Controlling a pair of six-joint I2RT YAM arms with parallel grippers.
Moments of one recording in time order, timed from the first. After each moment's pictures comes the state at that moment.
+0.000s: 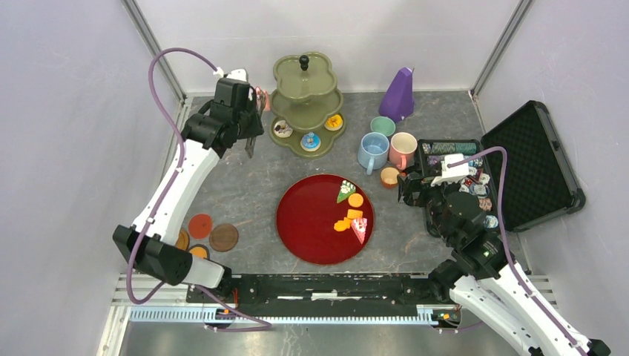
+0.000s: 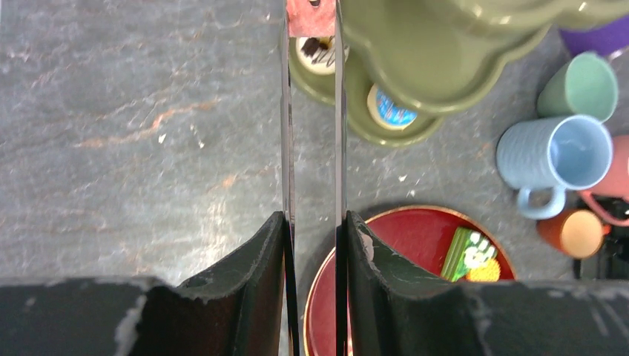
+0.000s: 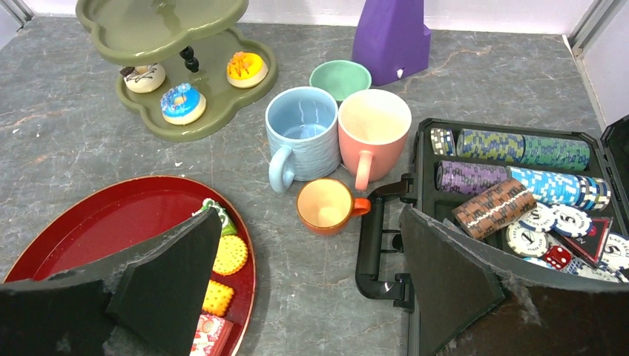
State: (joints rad) left arm -0.37 1.40 1.56 -0.85 -0.26 -0.39; right arm 0.63 0.48 0.61 -0.29 0.44 0.14
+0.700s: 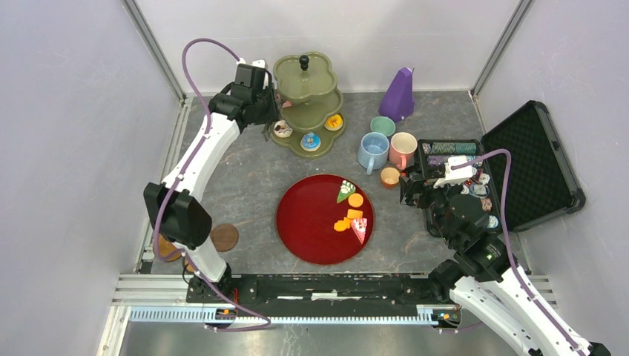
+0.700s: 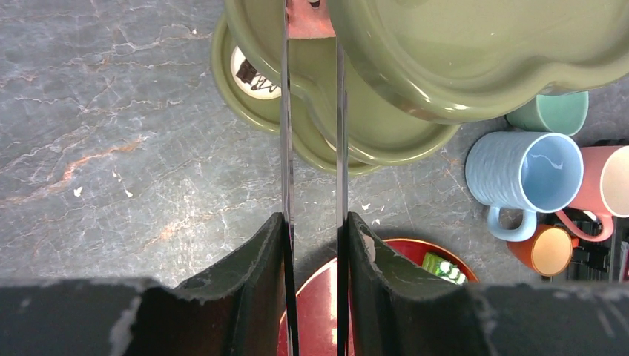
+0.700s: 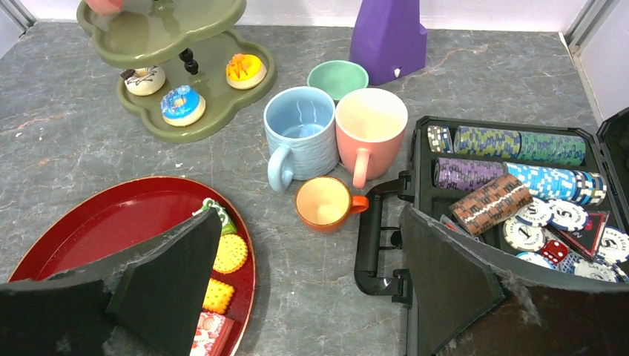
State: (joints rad) left arm -0.34 1.70 1.74 -0.75 -0.10 -0.39; right arm 0.63 0.45 0.61 -0.31 0.45 0.15
